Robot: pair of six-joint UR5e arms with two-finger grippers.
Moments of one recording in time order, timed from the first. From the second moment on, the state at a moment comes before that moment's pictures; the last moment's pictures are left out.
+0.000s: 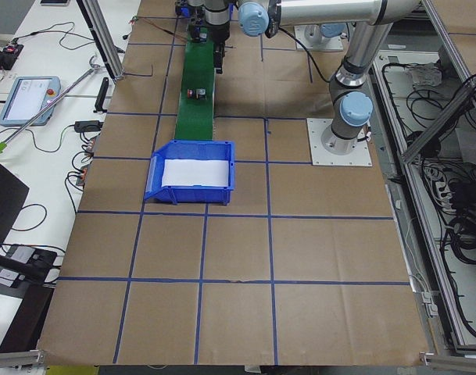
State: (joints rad) left arm -1.54 -1.62 -1.60 -1.52 1.58 0.08; right arm 1.62 -1.08 1.59 -2.12 -1.58 0.08
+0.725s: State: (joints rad) left arm -1.54 -1.62 -1.58 -1.52 1.57 0.08; right arm 1.41 -1.23 1.47 -1.92 -1.66 -0.17
